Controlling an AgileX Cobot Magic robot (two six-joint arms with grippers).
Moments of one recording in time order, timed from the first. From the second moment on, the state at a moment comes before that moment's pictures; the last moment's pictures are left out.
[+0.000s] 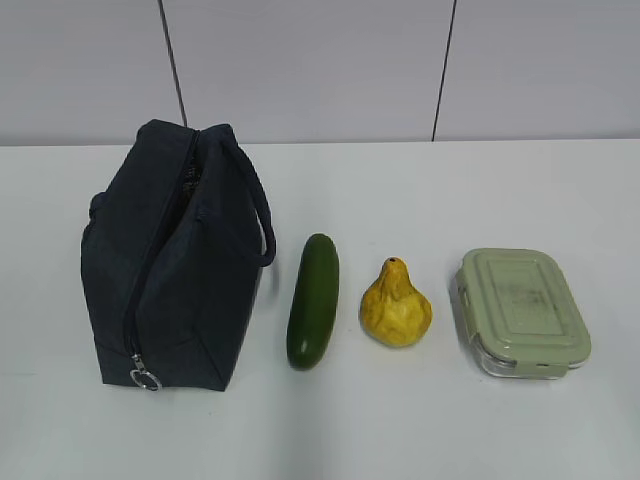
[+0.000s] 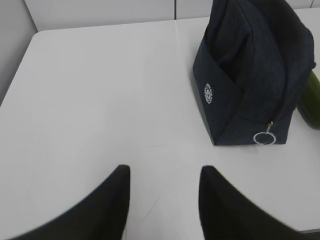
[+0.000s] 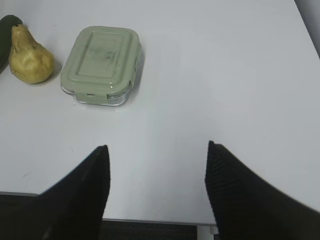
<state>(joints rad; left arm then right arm) -0.03 -0.01 -0.54 0.00 1.12 0.01 0.07 -0.02 -0.49 -0.09 1.15 0.01</state>
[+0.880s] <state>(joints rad) -0.03 -0.01 -0.54 0.00 1.12 0.01 0.07 -0.01 -0.53 -0.14 1.12 0.01</state>
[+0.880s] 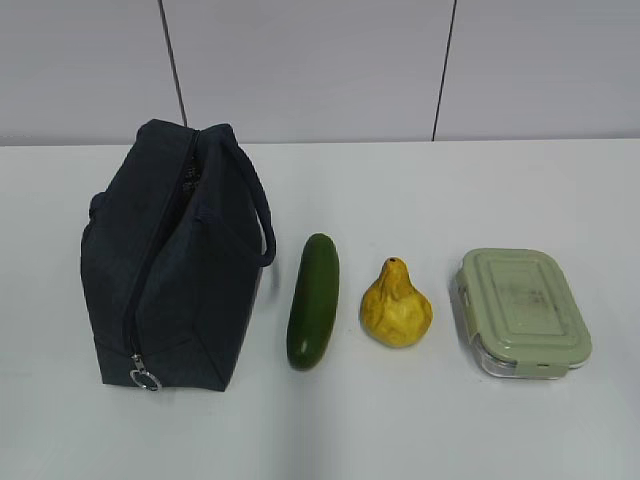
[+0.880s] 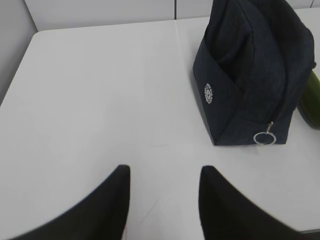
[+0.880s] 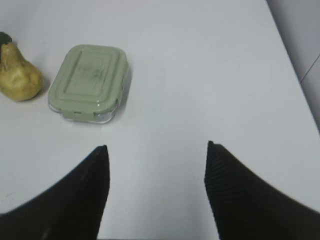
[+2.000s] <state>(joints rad) -0.03 -0.01 -0.54 0.00 1.12 0.01 0.07 0.90 -0.85 -0.24 0.85 0.20</state>
